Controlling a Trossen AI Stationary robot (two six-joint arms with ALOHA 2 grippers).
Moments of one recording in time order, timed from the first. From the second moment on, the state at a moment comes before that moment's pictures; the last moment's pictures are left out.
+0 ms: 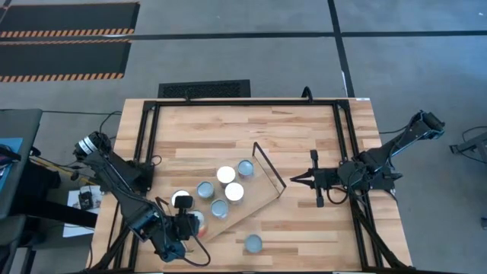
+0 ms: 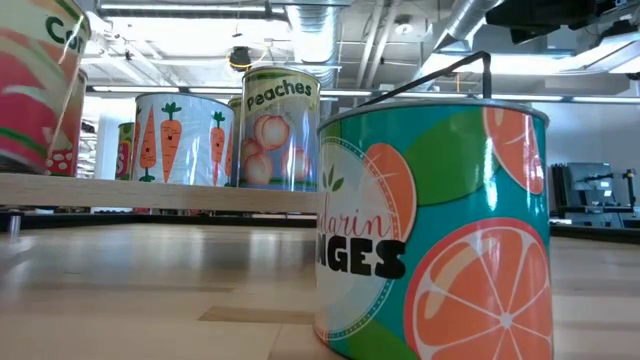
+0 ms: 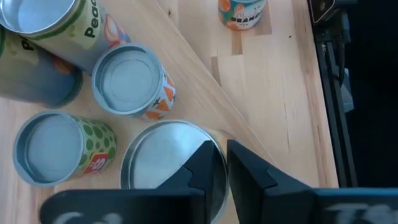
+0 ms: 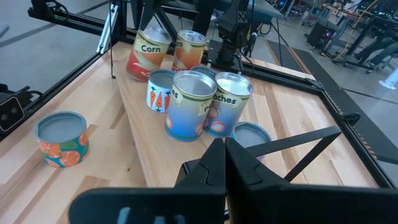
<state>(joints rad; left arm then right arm) -0.83 1.56 1.31 -0.94 -0.40 -0.69 0.52 0.83 0.53 -0.01 0.50 -0.08</state>
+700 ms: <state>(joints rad) -0.77 1.56 1.31 -1.03 -0.36 -0.67 0.52 0.83 0.53 -0.01 0.50 -0.08</state>
